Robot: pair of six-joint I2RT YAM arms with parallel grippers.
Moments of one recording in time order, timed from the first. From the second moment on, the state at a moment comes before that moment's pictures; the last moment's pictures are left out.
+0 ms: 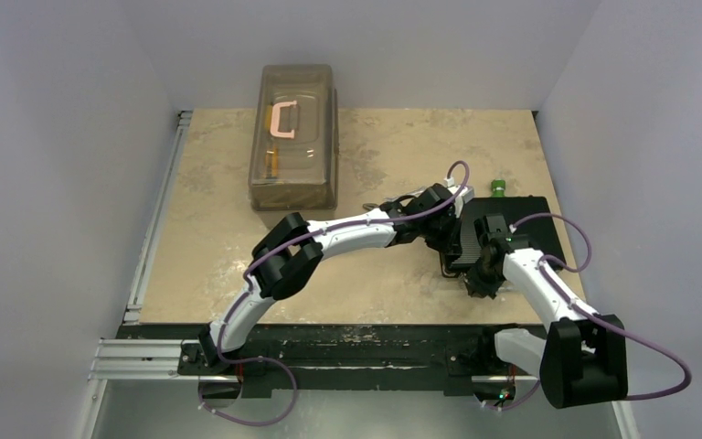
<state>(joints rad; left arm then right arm) -1.05 2.28 1.83 -0.21 0.24 -0.57 0.11 1.13 0.63 -0.89 0.15 0.85</state>
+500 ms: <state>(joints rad) -1.04 2.27 1.81 -0.21 0.26 -0.57 0.11 0.96 0.60 -0.89 0.22 0.91</state>
